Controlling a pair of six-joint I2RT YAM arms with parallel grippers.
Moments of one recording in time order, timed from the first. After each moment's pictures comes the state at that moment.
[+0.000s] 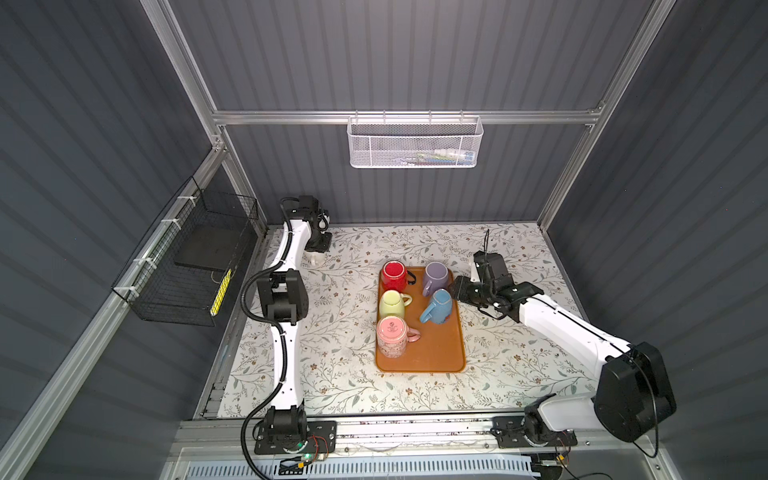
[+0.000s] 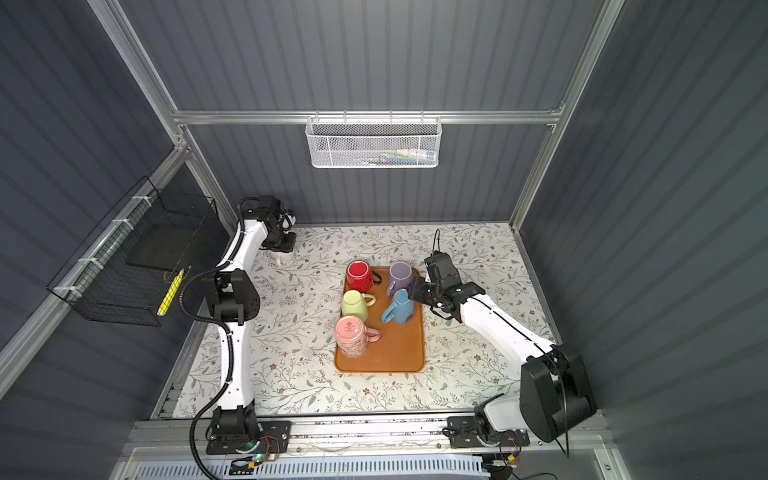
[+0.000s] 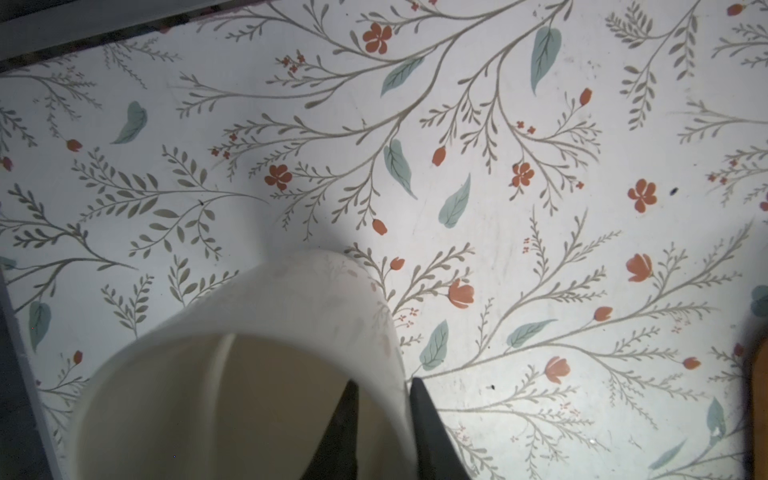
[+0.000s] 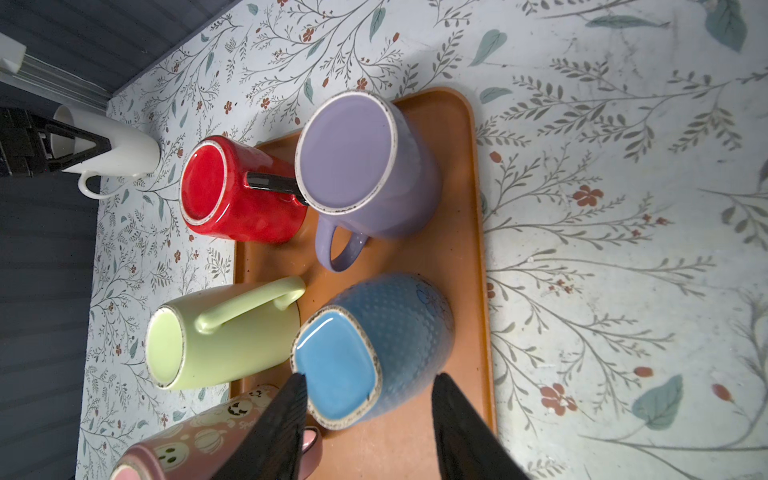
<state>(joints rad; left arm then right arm) -0.03 2.48 2.45 -1.13 0.04 0.21 0.42 1.39 0.96 -0.39 -0.10 0.63</state>
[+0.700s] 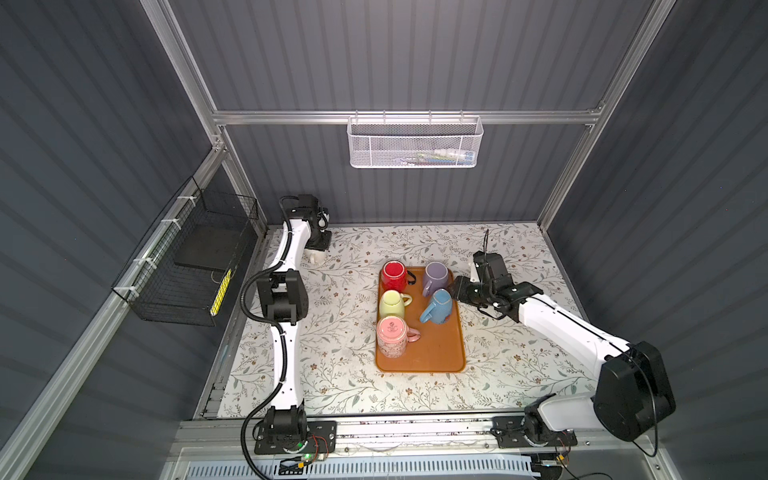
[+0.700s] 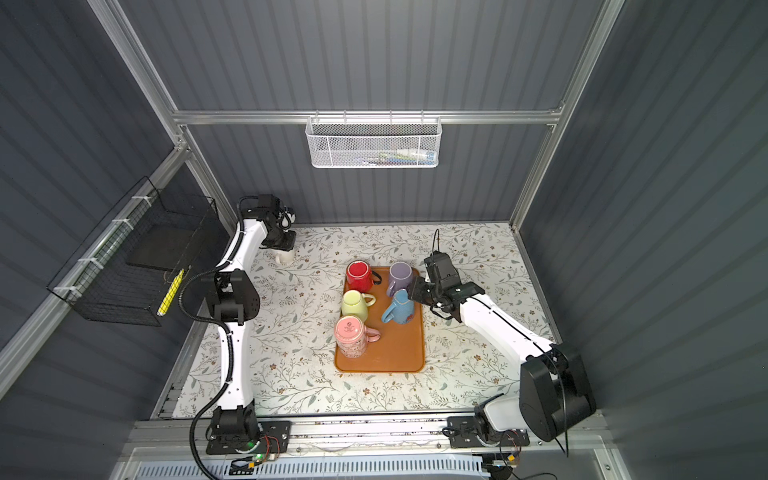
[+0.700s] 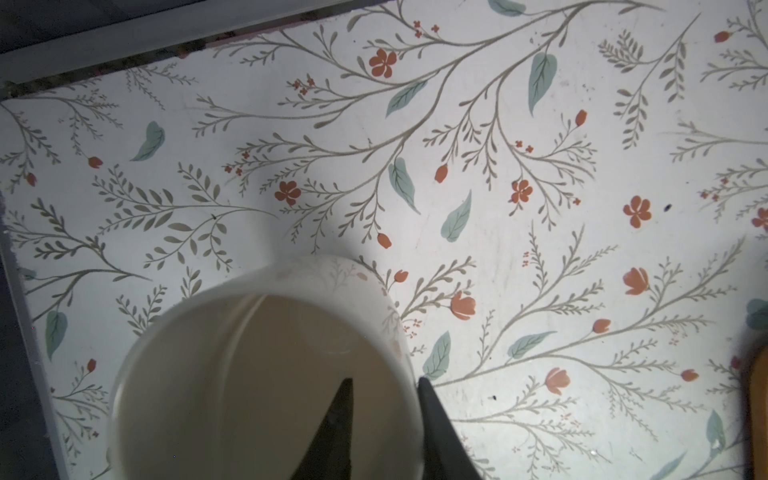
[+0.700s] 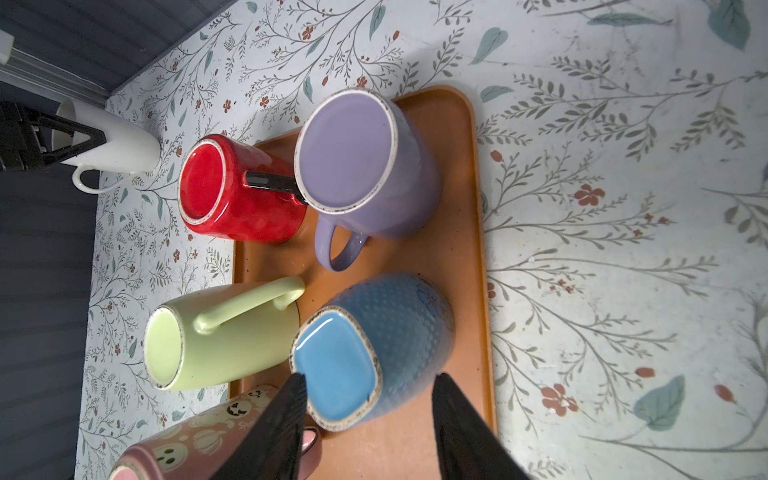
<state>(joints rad) -0.03 2.48 2.46 -1.11 0.04 0.21 0.42 1.39 0.96 -0.39 -0.10 0.63</state>
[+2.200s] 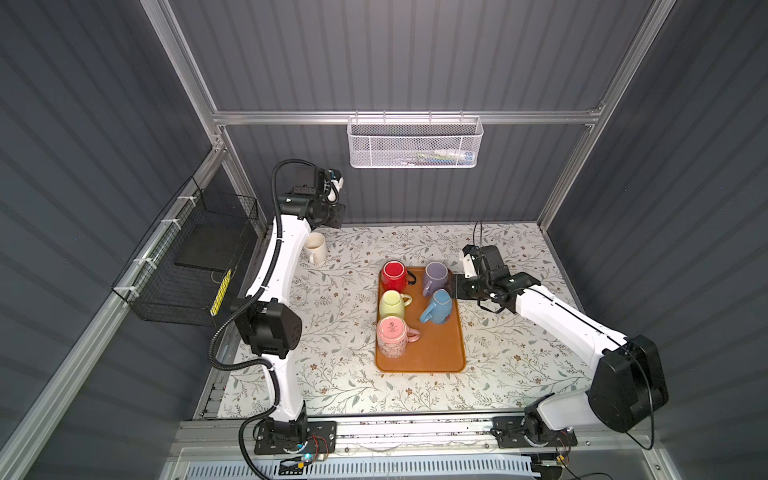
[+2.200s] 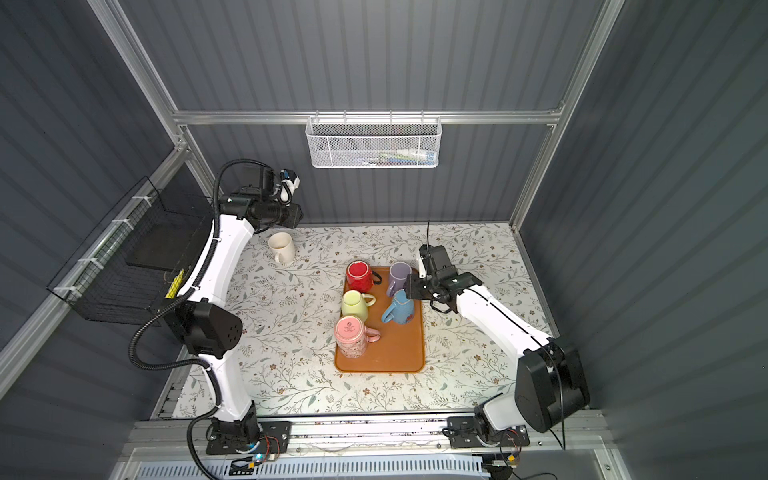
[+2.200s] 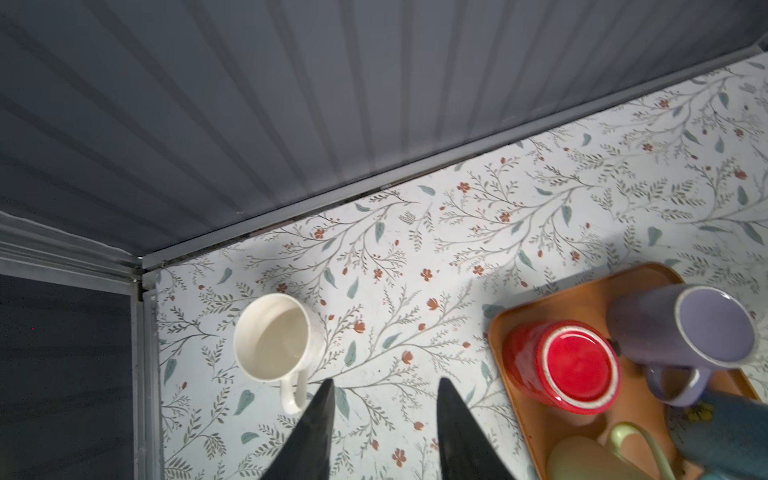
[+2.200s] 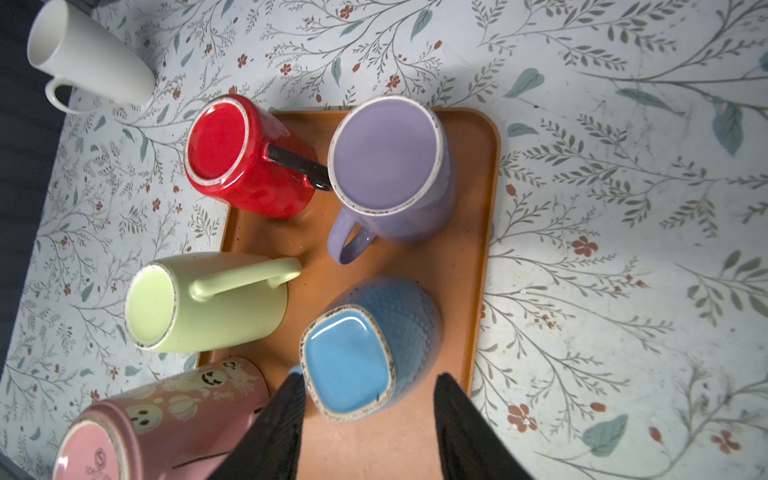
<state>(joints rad) -0.21 1.94 2.15 -0.97 0.08 0.17 0.44 1.45 1.10 -0.52 -0.10 0.37</state>
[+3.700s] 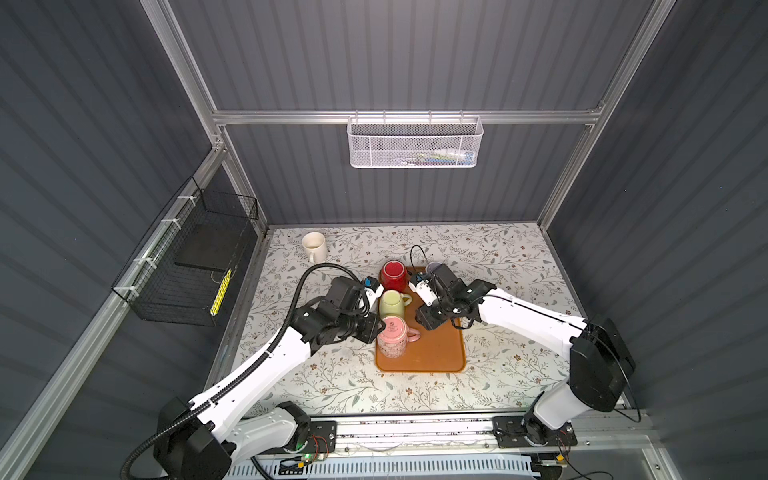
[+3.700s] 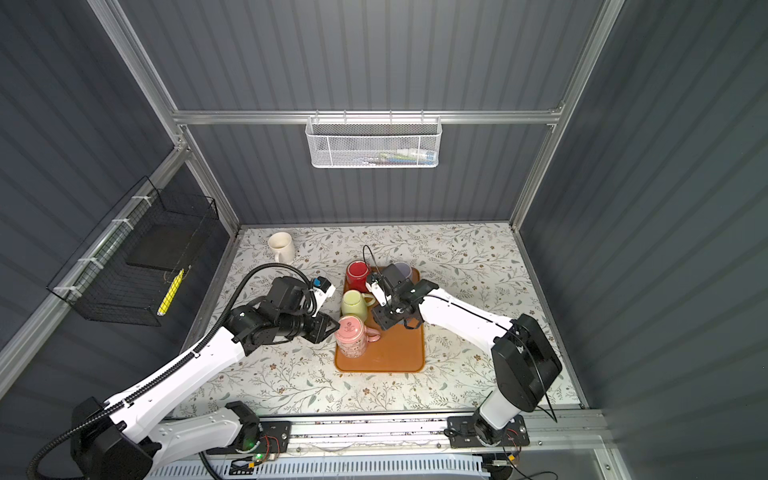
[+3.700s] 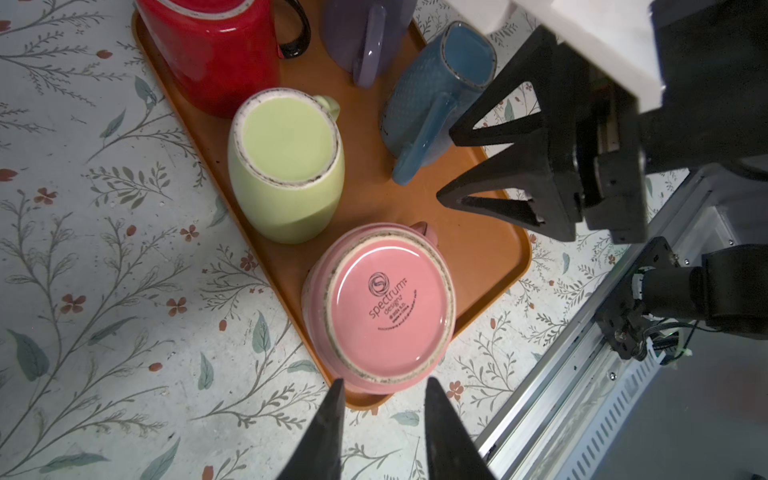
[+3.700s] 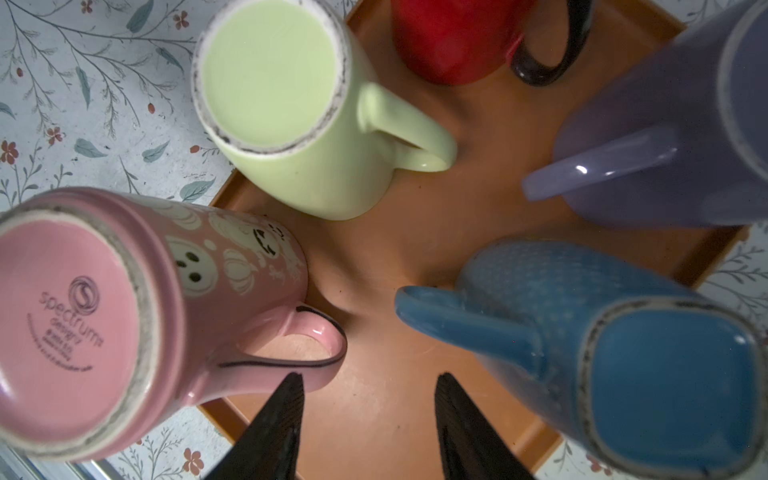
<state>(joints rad) -0.68 1.13 0.93 -0.68 0.25 -0.22 0.76 1.59 1.16 -0.63 -0.05 0.09</state>
